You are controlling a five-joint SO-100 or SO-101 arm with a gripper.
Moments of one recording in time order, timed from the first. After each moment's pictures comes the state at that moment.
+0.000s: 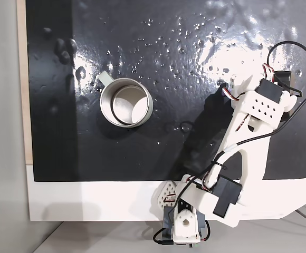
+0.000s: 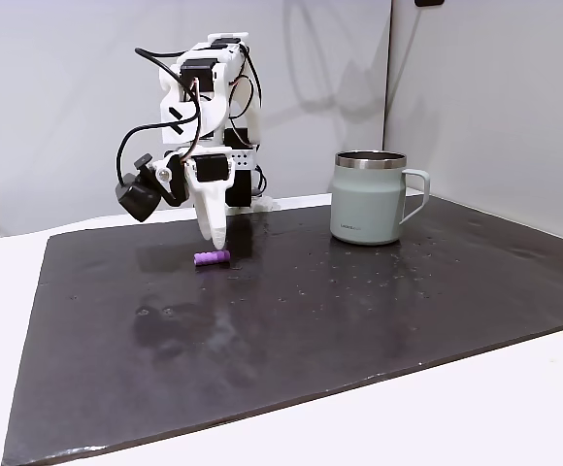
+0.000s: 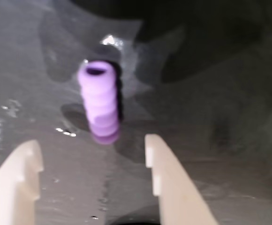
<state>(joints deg) 23.3 78.5 91.7 70.5 -30.3</state>
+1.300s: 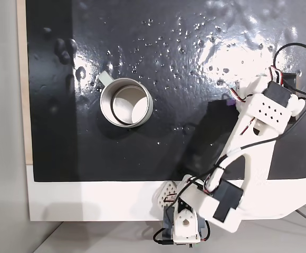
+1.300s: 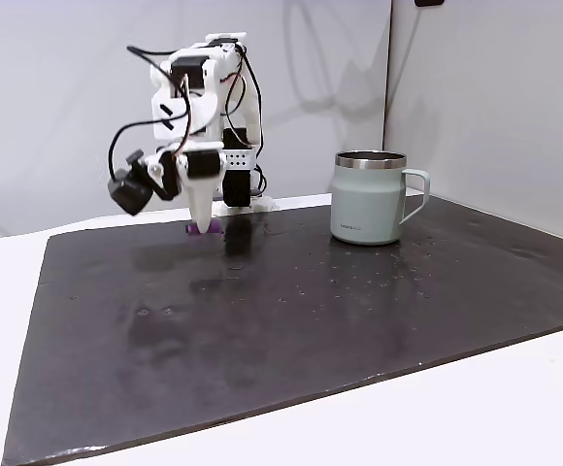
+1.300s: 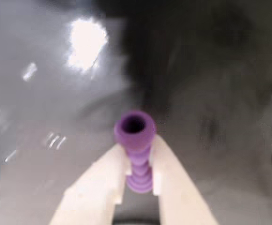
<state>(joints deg) 25.4 81.7 89.4 74.4 -32.3</state>
